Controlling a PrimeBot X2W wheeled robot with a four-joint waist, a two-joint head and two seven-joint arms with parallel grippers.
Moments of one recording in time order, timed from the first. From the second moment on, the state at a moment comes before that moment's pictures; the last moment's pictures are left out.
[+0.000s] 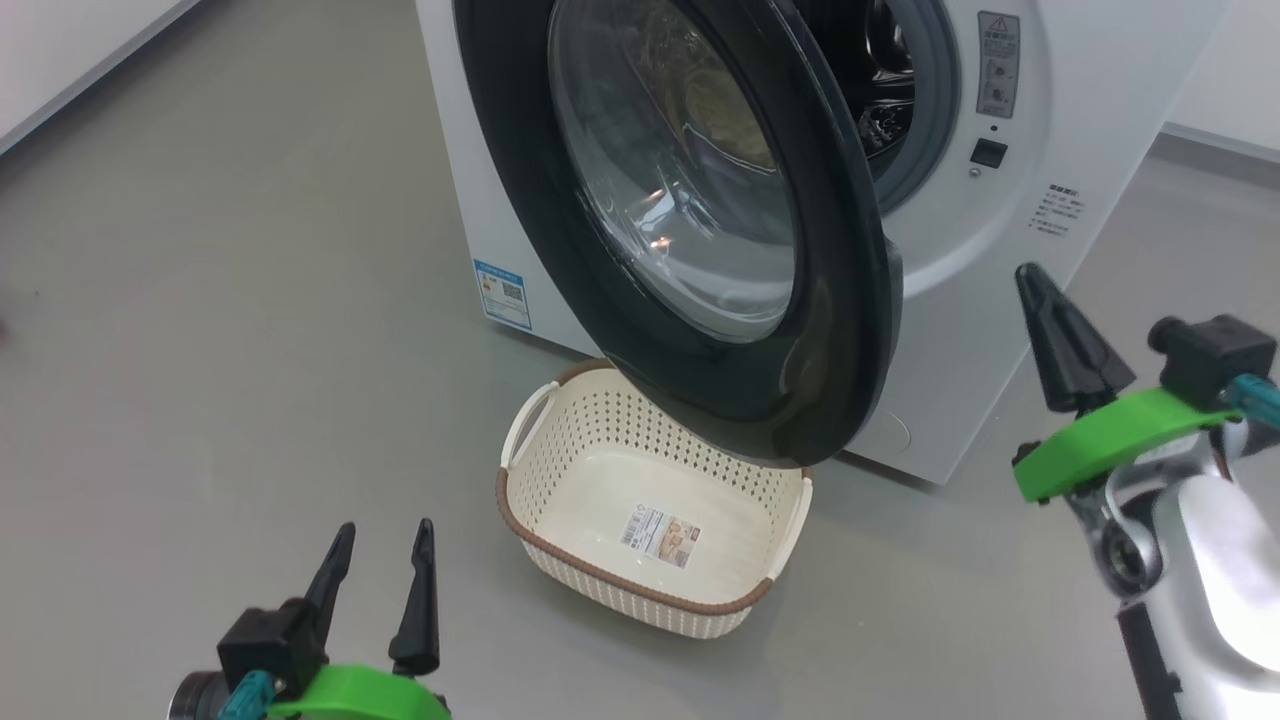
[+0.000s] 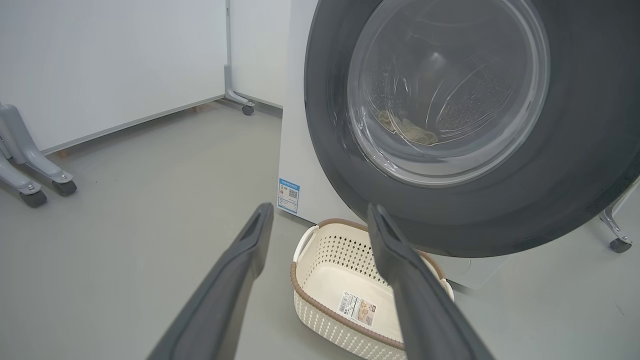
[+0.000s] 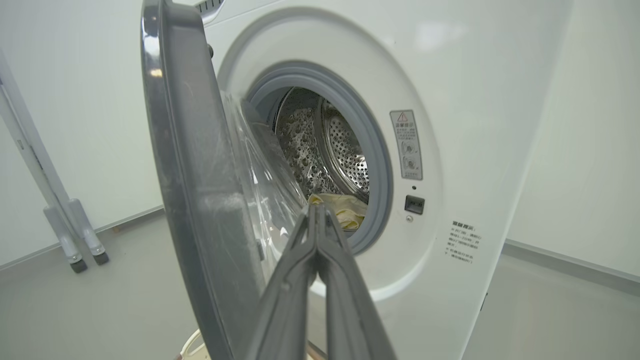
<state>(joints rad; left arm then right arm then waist) -0.06 0.23 -0.40 0.13 -0.45 0.17 -0.20 -0.32 -0.11 0.02 0.34 0.20 0.13 -0.16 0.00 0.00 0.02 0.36</state>
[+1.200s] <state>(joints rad) -0.08 0.22 -0.45 0.16 -0.45 0.17 -0.22 -0.37 -0.12 0.34 0.33 0.27 0.13 -0.05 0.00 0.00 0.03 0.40</state>
